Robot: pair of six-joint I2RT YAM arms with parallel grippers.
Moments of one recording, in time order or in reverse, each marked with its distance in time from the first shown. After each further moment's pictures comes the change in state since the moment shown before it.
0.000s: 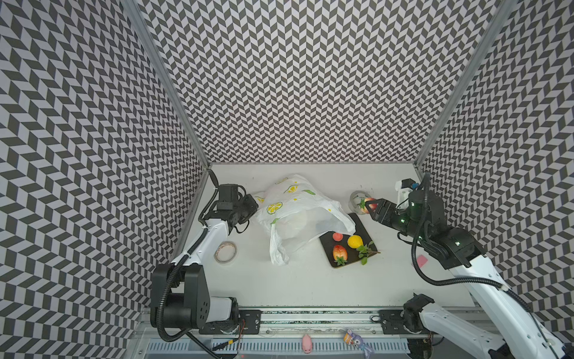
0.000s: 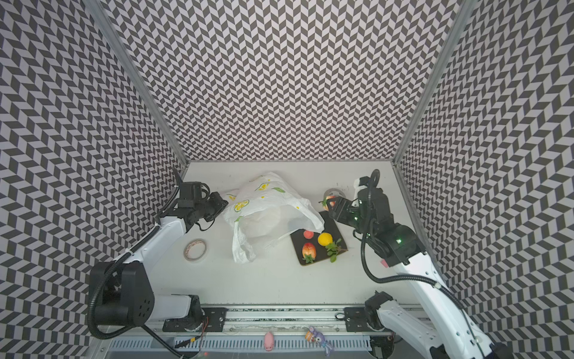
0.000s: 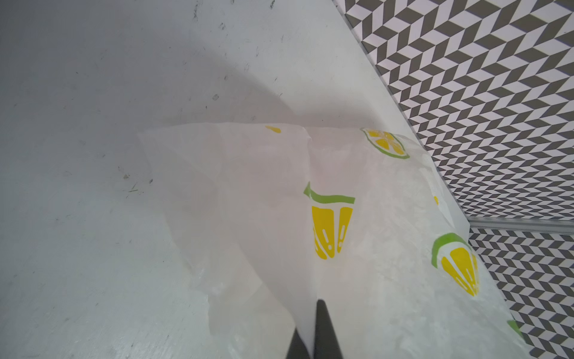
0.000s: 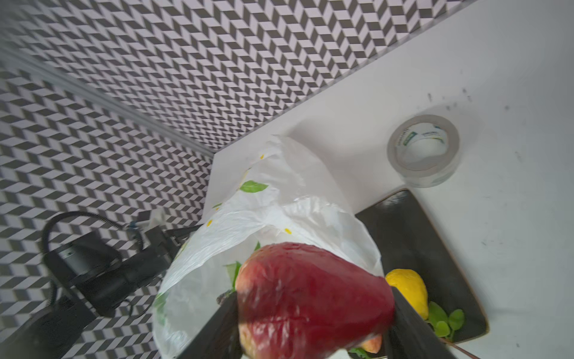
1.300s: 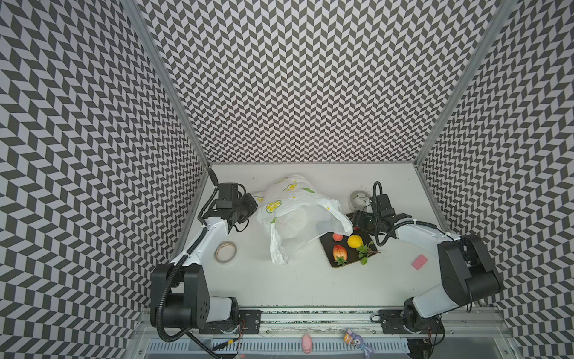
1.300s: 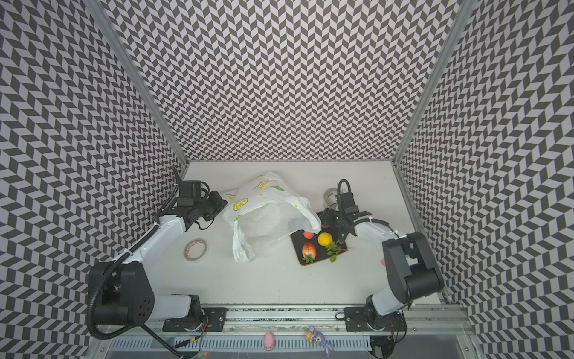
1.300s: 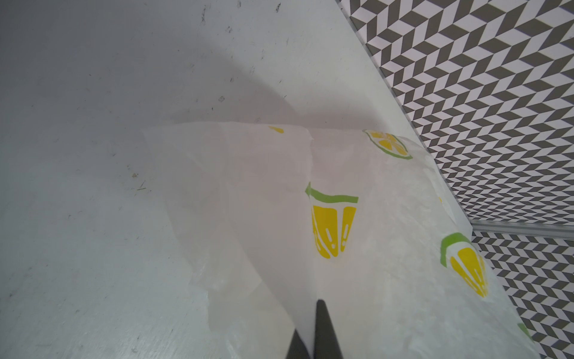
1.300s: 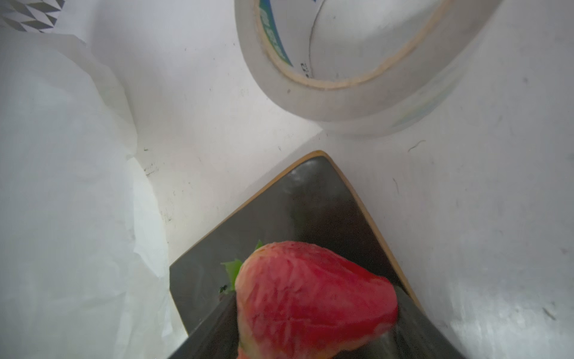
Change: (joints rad) left arm 0.000 0.000 0.029 -0.040 -0.008 -0.003; right arm -0.106 0.624 -0.246 0.472 -0.169 -0.058
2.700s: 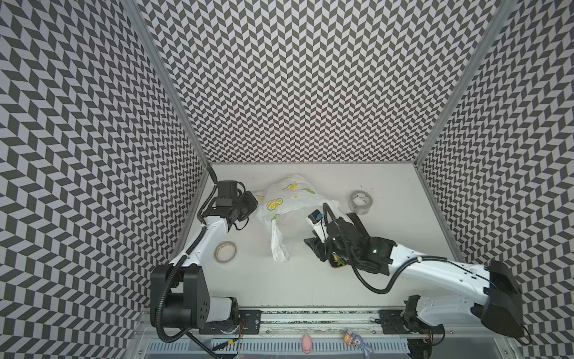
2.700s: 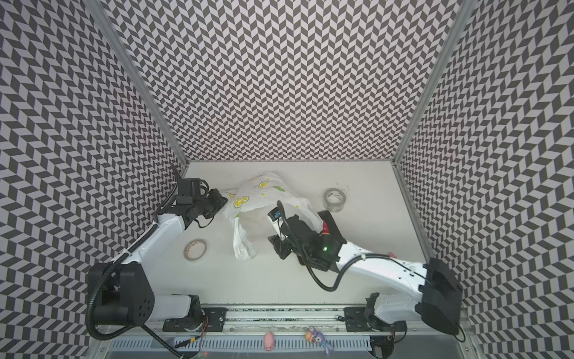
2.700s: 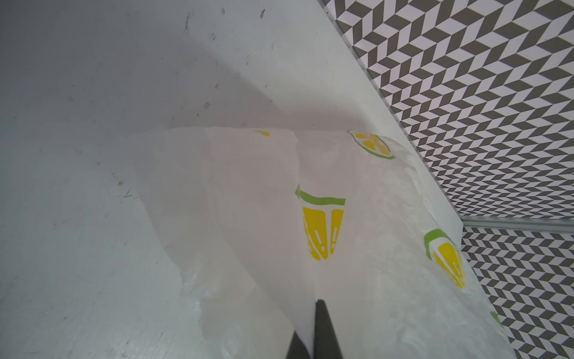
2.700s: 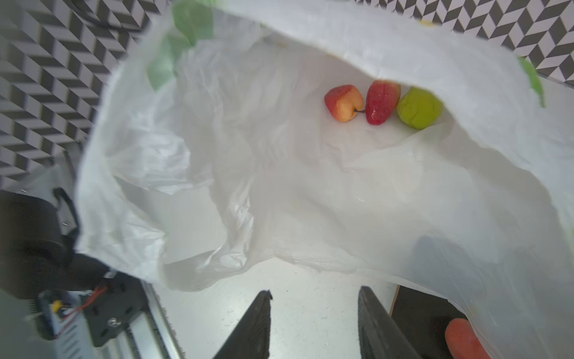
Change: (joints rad) left arm 0.000 0.001 0.027 -0.010 0.020 0.004; right arm 0.774 -0.193 0.133 0.004 0.364 -0.457
